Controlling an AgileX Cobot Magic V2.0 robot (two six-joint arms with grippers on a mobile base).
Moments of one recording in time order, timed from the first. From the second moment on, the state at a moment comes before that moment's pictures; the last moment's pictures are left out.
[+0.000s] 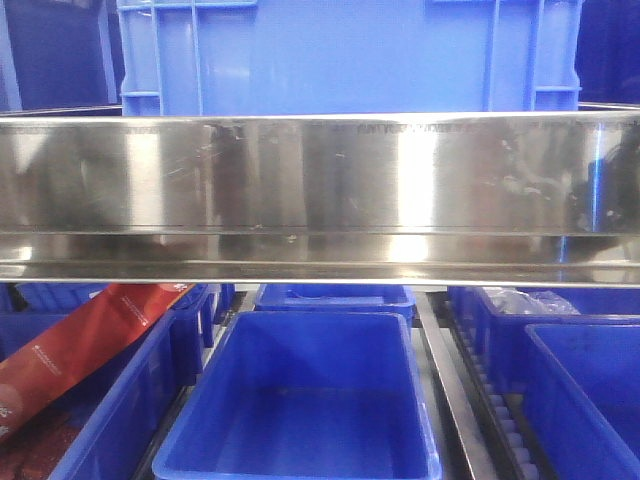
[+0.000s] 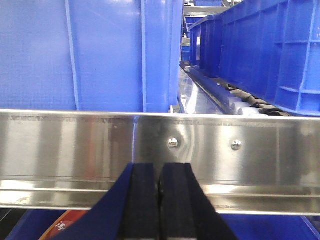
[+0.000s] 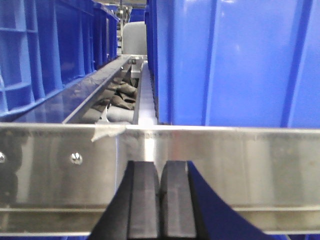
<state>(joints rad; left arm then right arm) -0.13 0.01 0.00 -0.02 0.10 0.03 -0.07 0.00 0.00 0.11 0.13 -0.10</state>
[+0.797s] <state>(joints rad) -0.13 0.01 0.00 -0.02 0.10 0.03 -0.07 0.00 0.00 0.11 0.11 -0.09</state>
